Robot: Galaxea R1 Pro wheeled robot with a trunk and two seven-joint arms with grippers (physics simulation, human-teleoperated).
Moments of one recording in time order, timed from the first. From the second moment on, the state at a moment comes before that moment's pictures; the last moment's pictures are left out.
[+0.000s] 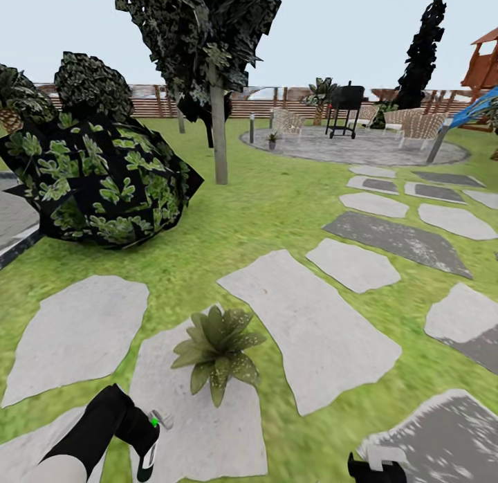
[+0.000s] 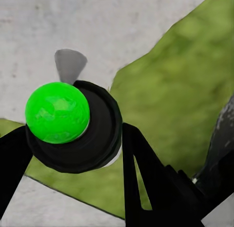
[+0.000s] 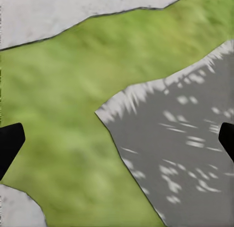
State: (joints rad) left arm -0.50 0.10 0.12 -0.71 -0.91 0.54 -0.99; right arm -0.45 -0.04 -0.38 -0.03 0.43 -0.39 -0.31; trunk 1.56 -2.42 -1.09
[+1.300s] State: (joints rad) left arm -0.50 0.10 0.13 -0.71 -0.90 0.54 -0.99; right arm -0.45 -0.04 -0.38 -0.03 0.43 -0.39 -0.31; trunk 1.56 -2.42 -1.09
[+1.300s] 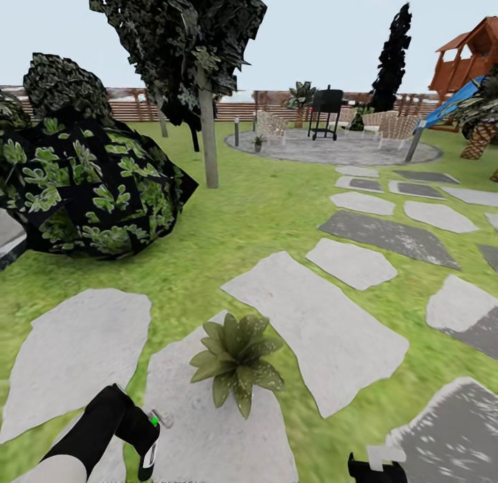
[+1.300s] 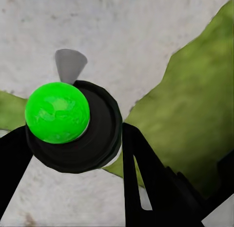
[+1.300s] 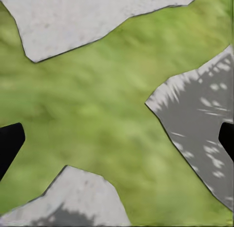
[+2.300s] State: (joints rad) left arm -0.50 0.10 0.14 -0.72 -0.90 0.54 -0.99; right arm -0.45 -0.04 -0.38 -0.03 0.43 -0.39 -0.31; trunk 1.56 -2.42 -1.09
